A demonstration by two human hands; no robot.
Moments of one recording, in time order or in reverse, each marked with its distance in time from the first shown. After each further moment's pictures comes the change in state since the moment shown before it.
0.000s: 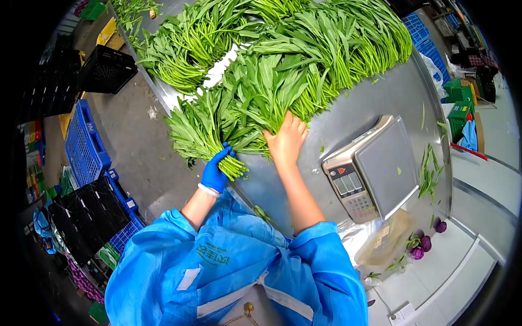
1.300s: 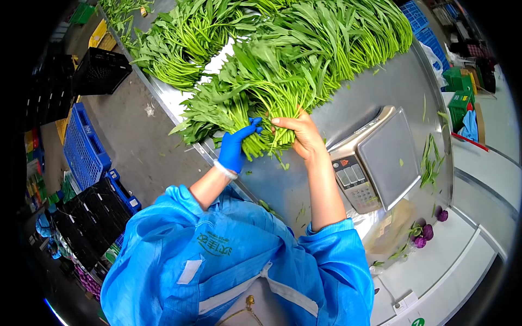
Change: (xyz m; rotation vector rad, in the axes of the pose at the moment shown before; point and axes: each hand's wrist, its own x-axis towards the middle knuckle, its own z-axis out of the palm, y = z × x) left_hand 0.007 -0.008 0.106 0.383 -0.181 0.080; right_hand 0.039 0.006 -0.066 1.587 -0.660 0.625
